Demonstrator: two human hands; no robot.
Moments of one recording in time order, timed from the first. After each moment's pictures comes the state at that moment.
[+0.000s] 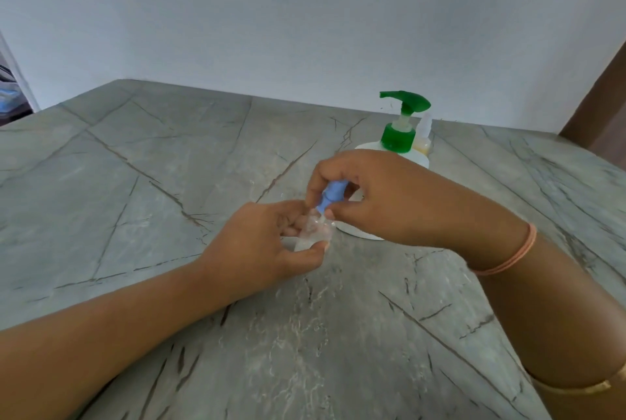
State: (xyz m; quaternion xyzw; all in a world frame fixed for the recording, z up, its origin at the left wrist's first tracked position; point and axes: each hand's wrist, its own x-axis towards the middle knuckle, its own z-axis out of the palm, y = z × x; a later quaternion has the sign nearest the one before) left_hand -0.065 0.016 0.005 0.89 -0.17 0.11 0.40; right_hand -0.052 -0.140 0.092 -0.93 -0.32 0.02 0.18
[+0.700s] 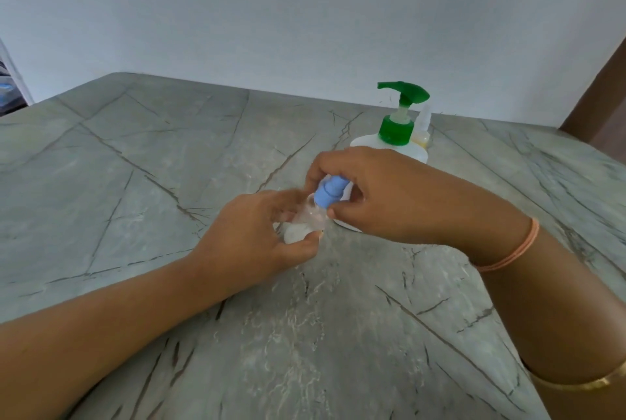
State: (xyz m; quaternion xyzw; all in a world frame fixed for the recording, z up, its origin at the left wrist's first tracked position) left_hand -0.064 0.016 0.005 0.91 -0.15 0.15 0.37; right_hand -0.048 -0.146 0.086 -0.94 -0.32 0.01 0.15
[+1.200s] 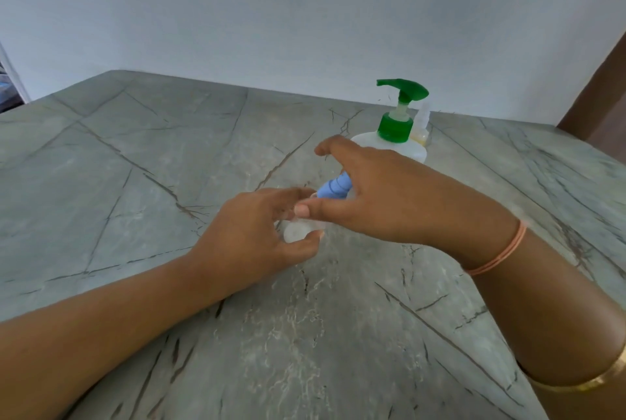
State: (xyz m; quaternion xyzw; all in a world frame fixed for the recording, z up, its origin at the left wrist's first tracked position) left_hand -0.065 0.017 0.004 0.91 -0.17 0.16 0.35; right_hand -0.054 -0.143 0.084 -0.95 -0.26 0.02 0.17
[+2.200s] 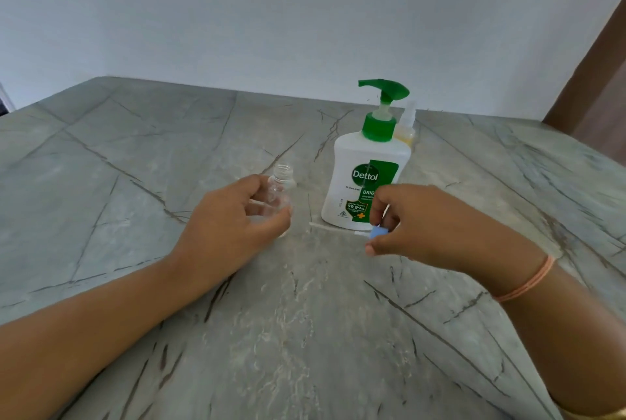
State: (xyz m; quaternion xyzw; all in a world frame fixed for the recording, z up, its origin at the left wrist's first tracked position) left_hand -0.055 0.023 0.000 0.88 -0.09 0.16 0.43; right_hand -0.055 -0.191 0.057 -0.98 -0.14 0.05 0.12
